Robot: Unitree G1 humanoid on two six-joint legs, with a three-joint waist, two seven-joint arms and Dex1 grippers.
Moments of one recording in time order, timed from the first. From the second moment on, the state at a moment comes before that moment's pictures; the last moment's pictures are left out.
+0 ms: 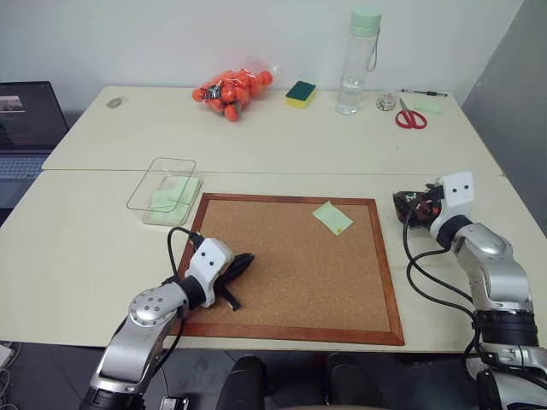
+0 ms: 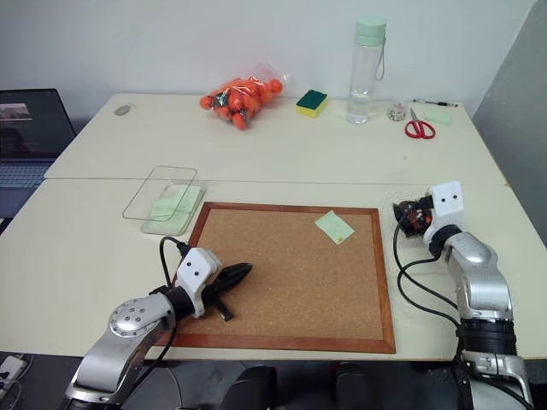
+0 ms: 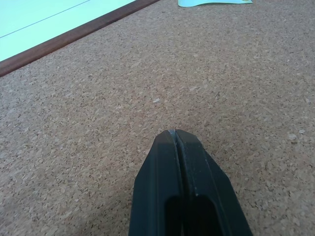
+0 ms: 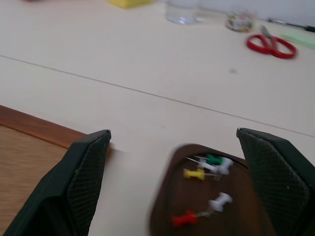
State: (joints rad) left arm 0.05 0.52 -0.05 -0.31 -0.19 0.32 -0.64; right arm -0.32 -0.45 -0.18 -0.03 0.26 0.40 0.46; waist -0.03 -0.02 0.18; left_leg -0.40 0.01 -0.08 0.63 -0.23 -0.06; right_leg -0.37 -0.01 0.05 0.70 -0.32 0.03
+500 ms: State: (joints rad) left arm 0.04 0.52 -0.05 -0.31 -0.19 0.32 -0.64; right arm -0.18 -0.38 0.08 -0.17 0.28 0.31 0.62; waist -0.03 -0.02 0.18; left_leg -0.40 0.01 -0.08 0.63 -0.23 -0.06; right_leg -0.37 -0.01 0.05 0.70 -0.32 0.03
